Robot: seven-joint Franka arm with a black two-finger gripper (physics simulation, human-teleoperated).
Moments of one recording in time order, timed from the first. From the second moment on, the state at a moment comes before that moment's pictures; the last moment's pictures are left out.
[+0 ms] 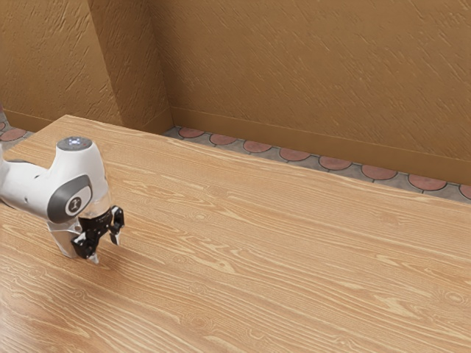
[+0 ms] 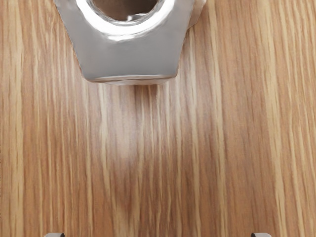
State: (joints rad) arm 0.11 0.08 0.15 -2.43 0.20 2.54 -1.42
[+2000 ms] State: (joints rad) arm 0.11 0.12 0.25 -2.43 0.69 2.64 -1.65
